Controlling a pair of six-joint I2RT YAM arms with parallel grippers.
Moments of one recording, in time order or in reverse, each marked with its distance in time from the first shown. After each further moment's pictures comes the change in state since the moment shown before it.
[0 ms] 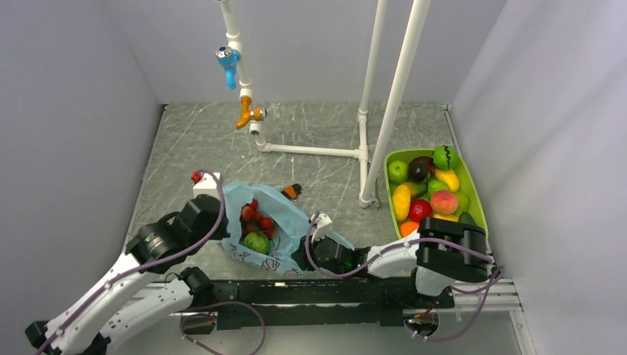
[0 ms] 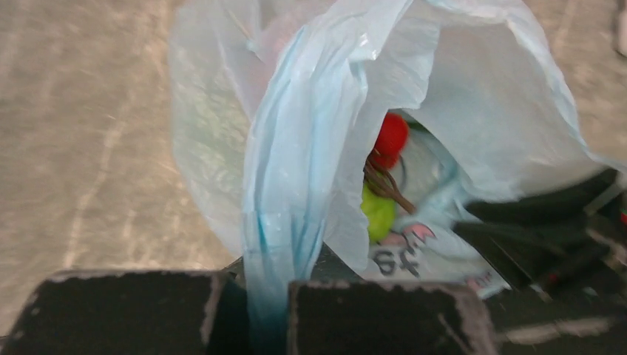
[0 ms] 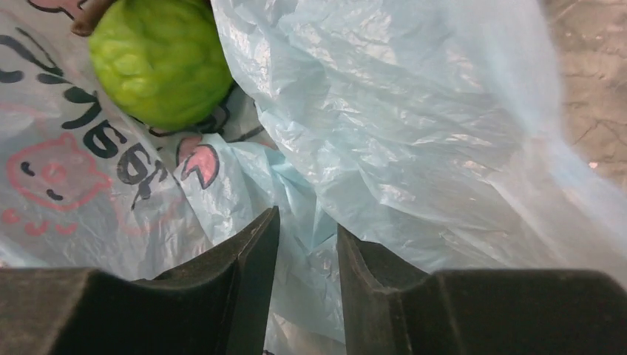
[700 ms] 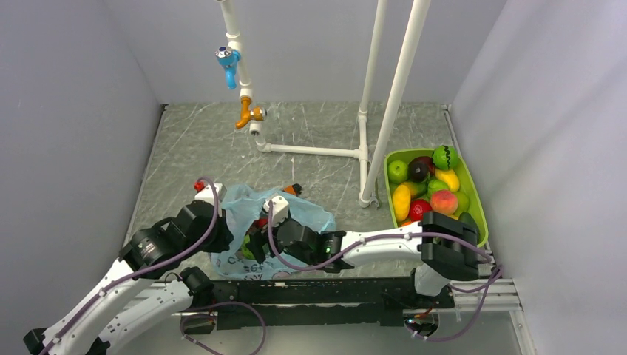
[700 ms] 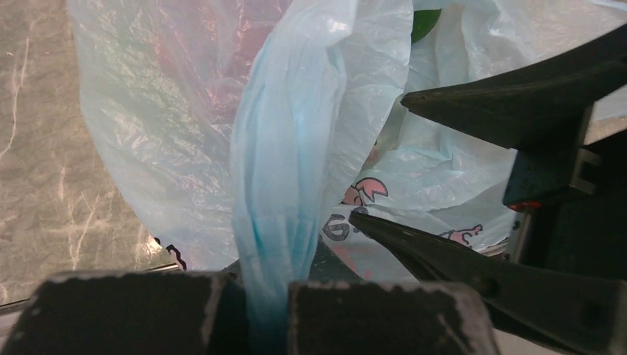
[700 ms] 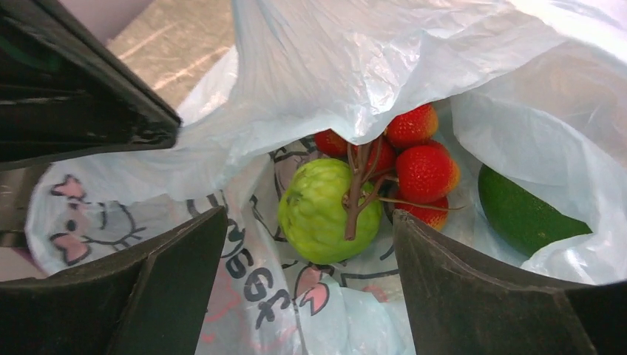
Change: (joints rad) left arm 0.029 -0.099 -0.021 -0.108 0.274 -0.048; right arm 0.033 0.051 0.479 -0.293 -0.009 -0.294
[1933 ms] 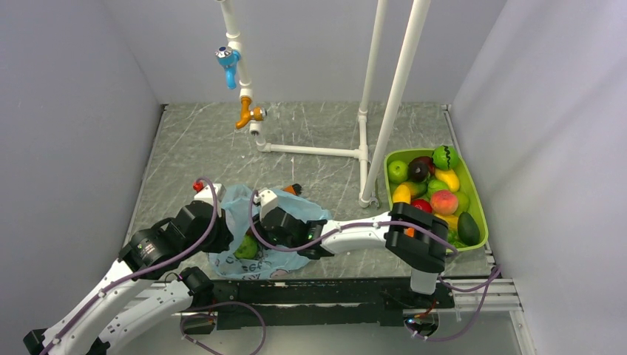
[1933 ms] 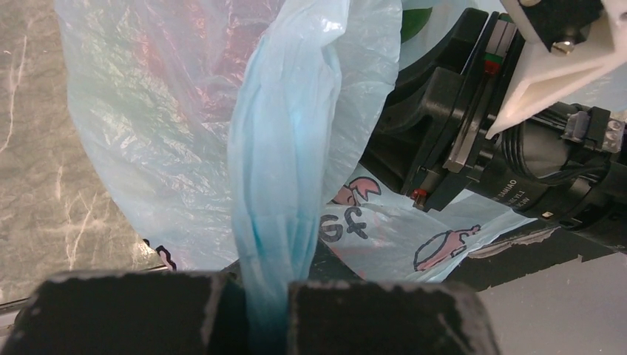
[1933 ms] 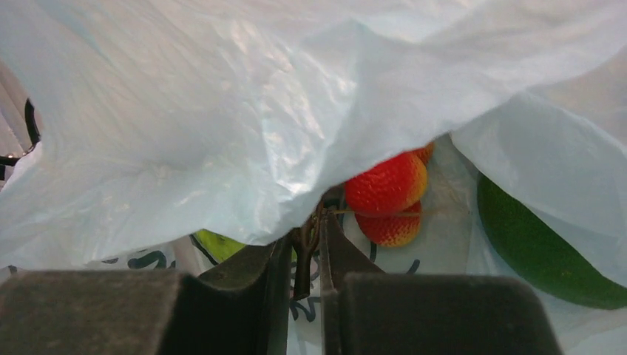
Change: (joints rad) left arm 0.001 -0.013 -0.002 0.001 0.002 -0.007; right arm -0.097 0.224 0.152 -0.087 -0.130 0.027
